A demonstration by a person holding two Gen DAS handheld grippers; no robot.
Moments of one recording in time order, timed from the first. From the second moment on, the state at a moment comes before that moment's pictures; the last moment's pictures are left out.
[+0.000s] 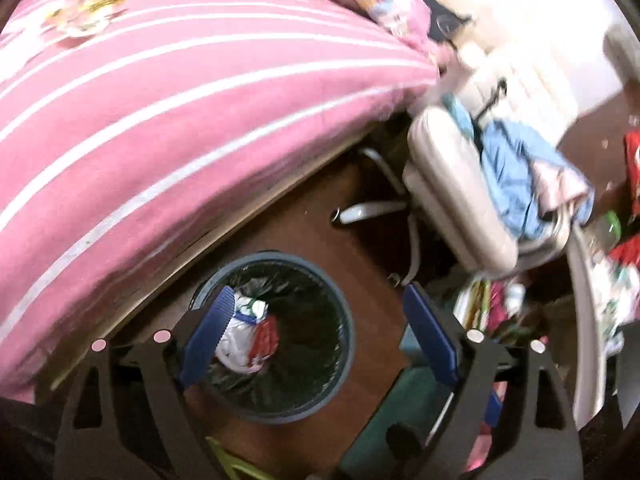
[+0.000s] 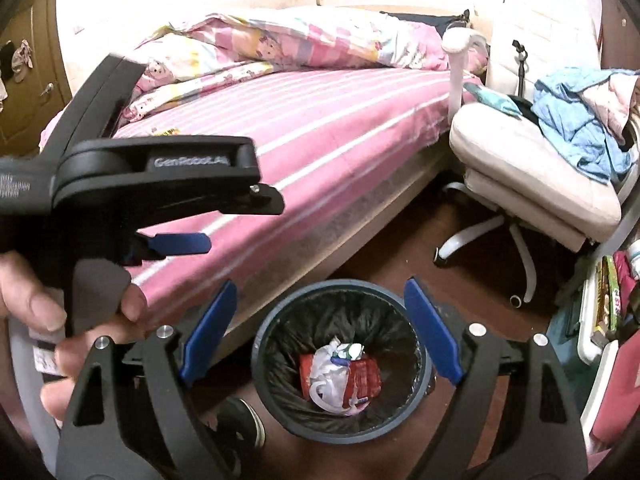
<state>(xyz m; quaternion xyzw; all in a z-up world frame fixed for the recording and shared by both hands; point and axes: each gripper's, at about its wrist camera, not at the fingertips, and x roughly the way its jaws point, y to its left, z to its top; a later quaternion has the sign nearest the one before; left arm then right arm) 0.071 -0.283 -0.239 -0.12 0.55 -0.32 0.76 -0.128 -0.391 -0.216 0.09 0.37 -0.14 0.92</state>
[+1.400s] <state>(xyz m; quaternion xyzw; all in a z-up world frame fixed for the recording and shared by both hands) 0.192 0.004 -0.200 -0.27 0.46 -0.19 0.82 0.088 -0.183 -0.131 0.02 0.33 0.04 0.94</state>
